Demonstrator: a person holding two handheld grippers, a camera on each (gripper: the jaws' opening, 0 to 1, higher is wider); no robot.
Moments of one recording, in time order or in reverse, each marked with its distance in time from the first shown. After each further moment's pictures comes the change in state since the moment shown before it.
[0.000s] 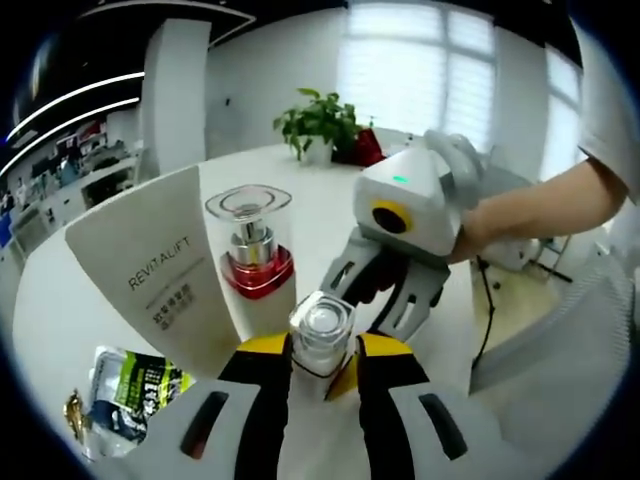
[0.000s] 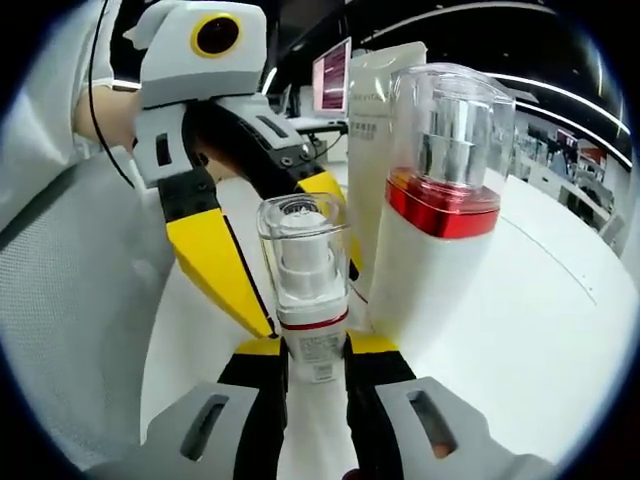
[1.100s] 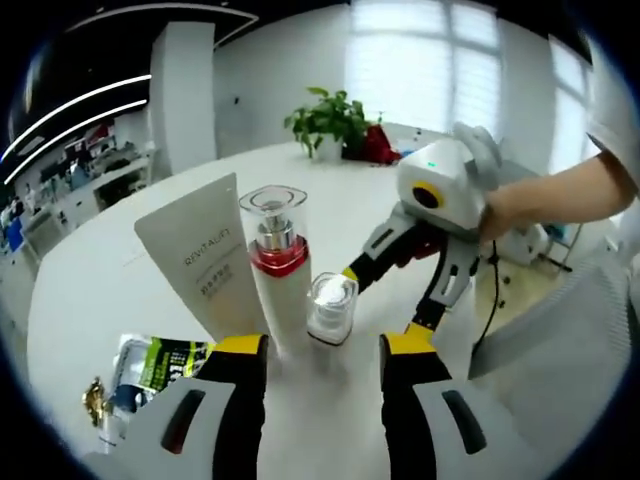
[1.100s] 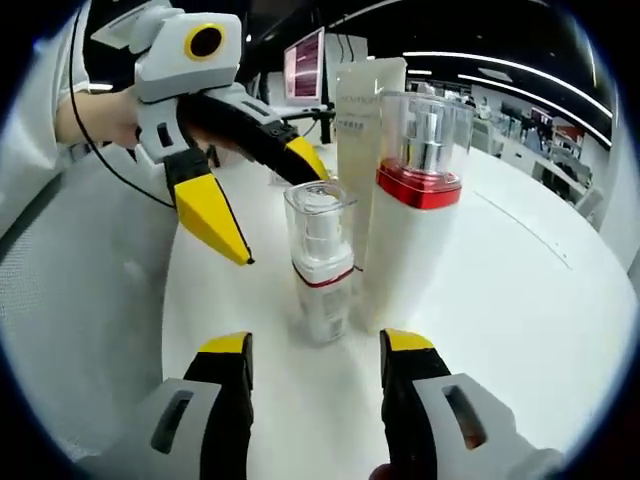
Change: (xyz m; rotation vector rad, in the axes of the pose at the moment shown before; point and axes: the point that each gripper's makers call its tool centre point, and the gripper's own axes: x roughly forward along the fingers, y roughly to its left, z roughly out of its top) left arm -0.033 0.007 -0.006 0.001 0.019 0.064; right arm -0.033 0.013 -0.009 0.083 0.085 -0.125
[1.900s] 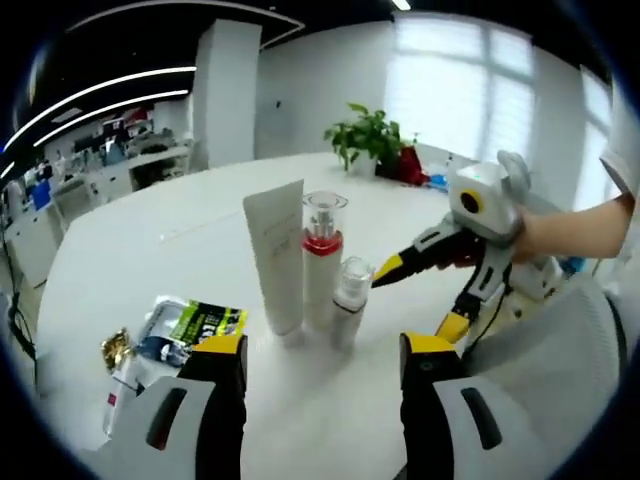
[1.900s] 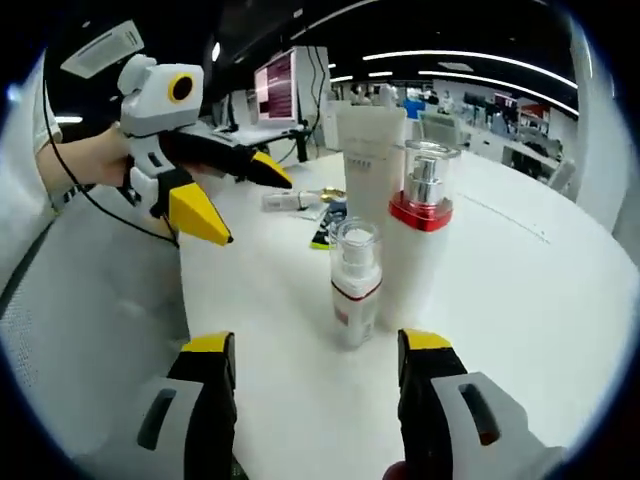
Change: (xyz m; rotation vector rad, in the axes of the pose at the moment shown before) left arm -0.065 0.018 -0.016 -0.152 -0.054 0.122; right arm -0.019 0.030 0.016 0.156 -0.061 -0.094
